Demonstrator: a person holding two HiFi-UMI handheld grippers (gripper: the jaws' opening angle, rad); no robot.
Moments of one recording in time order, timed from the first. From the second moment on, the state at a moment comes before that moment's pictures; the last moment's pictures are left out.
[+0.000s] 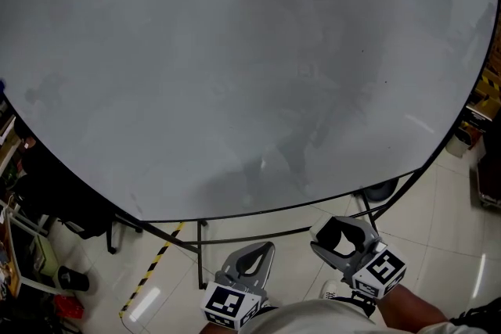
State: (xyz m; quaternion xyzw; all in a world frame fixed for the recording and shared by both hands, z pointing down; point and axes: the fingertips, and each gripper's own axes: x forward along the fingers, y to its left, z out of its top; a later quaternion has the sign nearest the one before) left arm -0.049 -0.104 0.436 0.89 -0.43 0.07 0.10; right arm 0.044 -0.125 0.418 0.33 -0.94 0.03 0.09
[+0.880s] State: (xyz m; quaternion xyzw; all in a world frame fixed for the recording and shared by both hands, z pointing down) left arm -0.052 -0.097 0.437 0.89 -0.44 0.06 0.10; right arm 0.020 -0.183 0.369 0.39 -0.87 -0.21 0.21
